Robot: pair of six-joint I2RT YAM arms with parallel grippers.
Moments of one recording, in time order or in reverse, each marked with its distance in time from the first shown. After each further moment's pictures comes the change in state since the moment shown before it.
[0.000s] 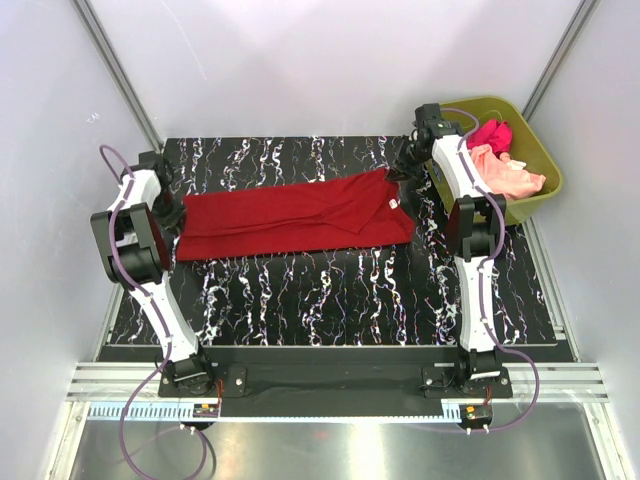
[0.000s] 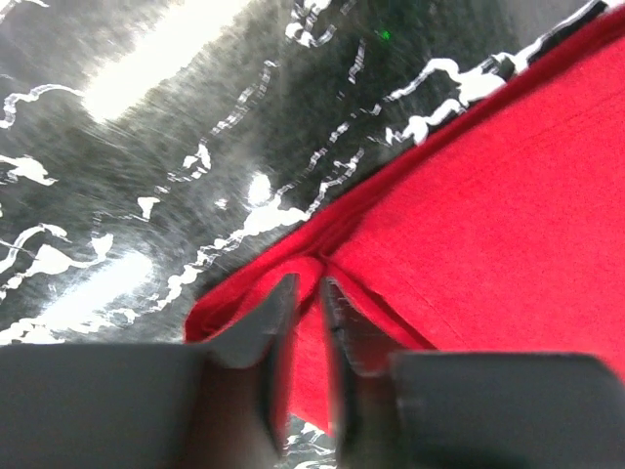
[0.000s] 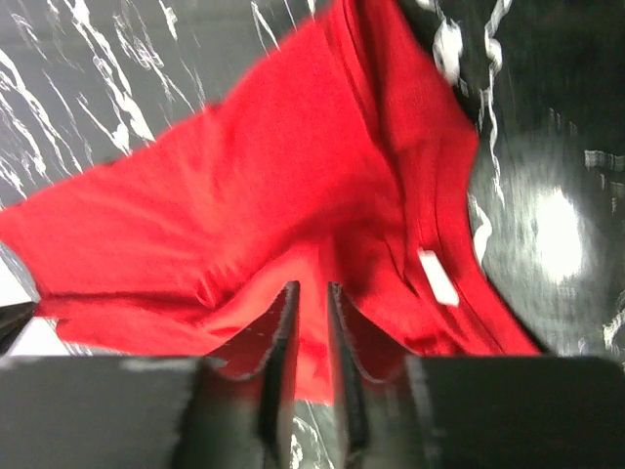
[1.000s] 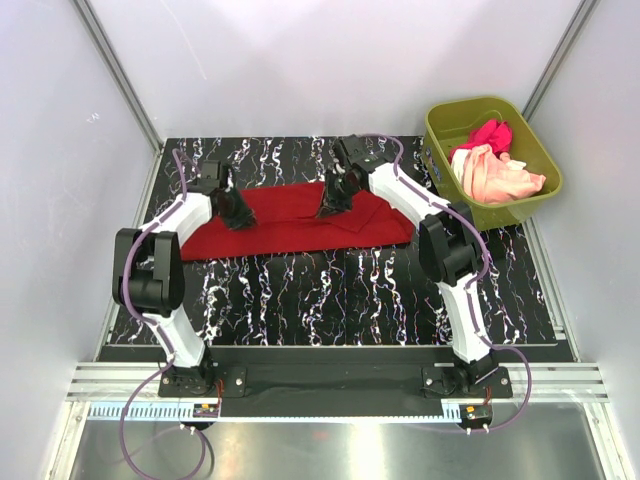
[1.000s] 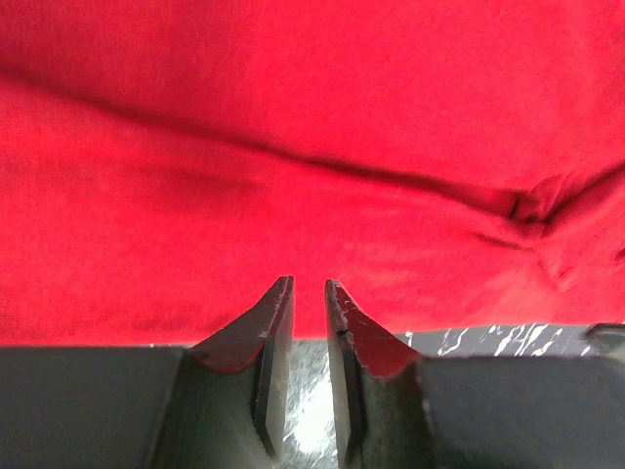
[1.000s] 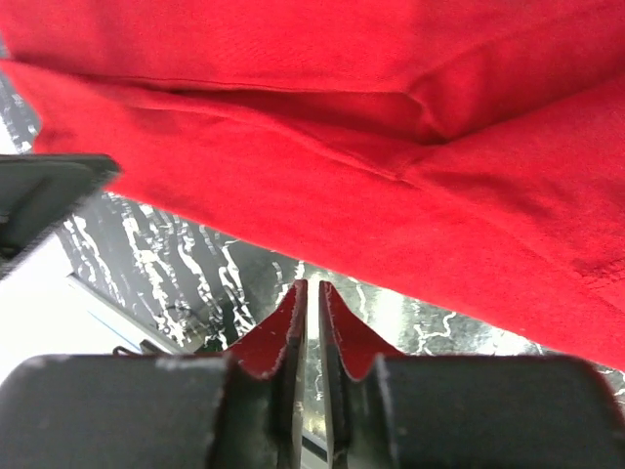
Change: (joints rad) left arm -0.376 -0.298 -0.411 0.441 0.366 0.052; right arm 0.405 -0.222 -0.402 0.249 -0.027 0.103
